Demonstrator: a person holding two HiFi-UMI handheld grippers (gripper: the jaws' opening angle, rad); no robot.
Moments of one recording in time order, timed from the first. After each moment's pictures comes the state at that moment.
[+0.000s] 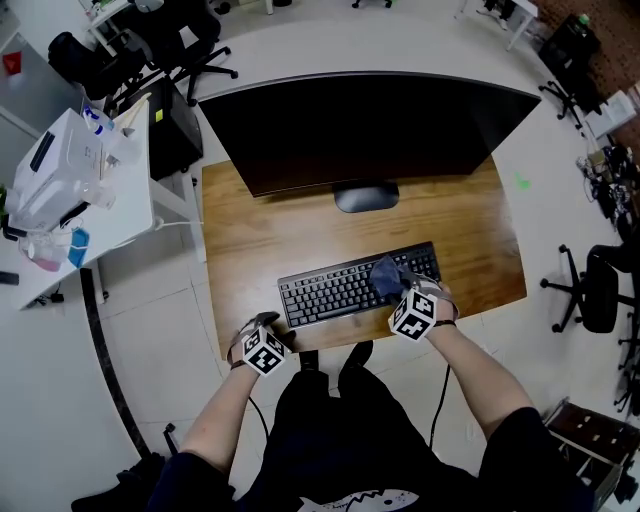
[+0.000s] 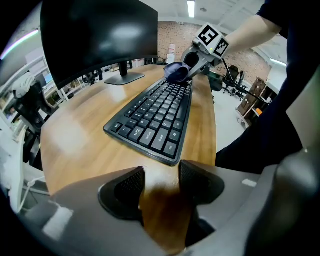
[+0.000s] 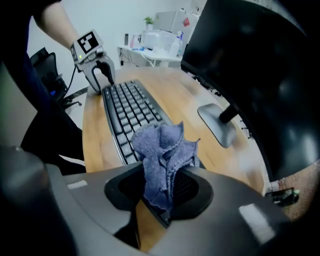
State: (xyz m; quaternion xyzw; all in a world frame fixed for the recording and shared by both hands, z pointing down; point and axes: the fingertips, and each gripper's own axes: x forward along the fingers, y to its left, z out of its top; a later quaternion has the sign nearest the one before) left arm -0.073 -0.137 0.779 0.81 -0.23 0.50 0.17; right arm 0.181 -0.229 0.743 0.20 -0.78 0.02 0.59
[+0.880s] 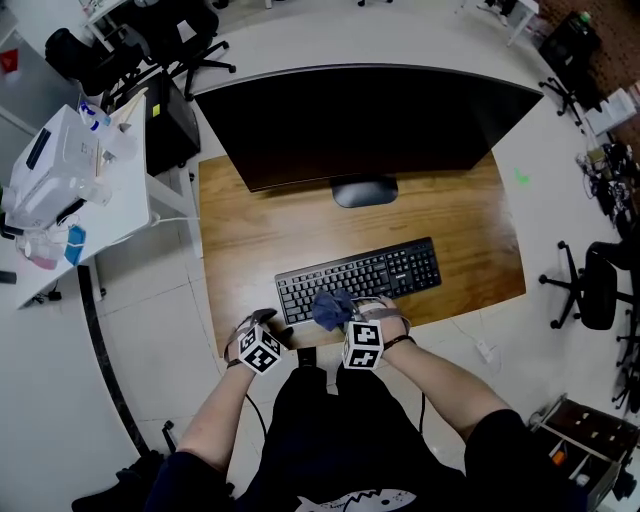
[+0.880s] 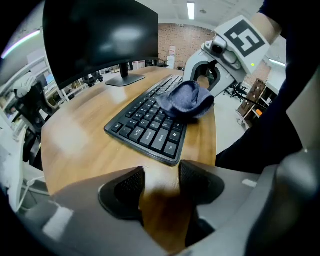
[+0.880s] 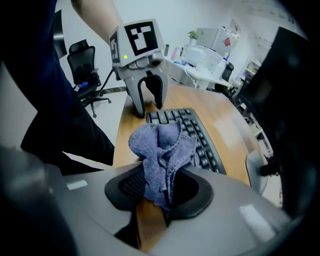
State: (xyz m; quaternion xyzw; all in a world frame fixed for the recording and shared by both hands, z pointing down) left arm -0.077 -0.136 0.777 0.82 -0.24 0.50 0.17; right arm 0.044 -0.144 0.764 0.05 -0.82 -0.07 0.57
